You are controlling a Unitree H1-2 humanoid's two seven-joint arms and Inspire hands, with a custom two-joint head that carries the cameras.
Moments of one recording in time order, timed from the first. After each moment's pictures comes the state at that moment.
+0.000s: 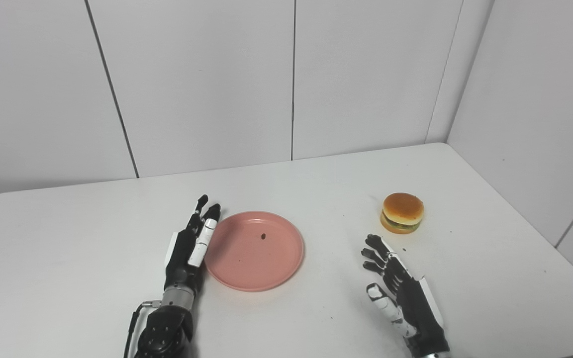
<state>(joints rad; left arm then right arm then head) -0.44 -0.08 -0.02 0.56 -0.05 -0.19 -0.06 0.06 -0.08 0.01 0.05 -0.21 -0.42 -0.08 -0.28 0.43</state>
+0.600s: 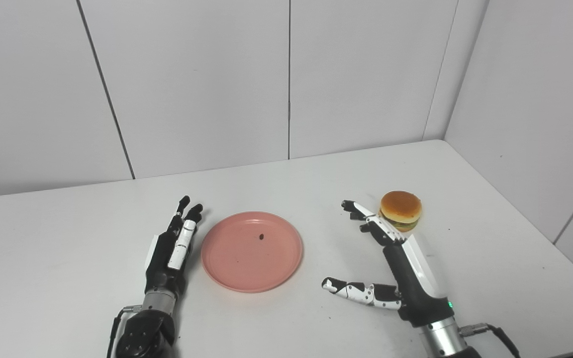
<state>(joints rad) -0.46 -0.04 0.01 0.60 -0.11 -0.22 -0.10 -0.02 -0.18 -0.02 -0.42 -0.60 -0.12 0.03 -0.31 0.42</state>
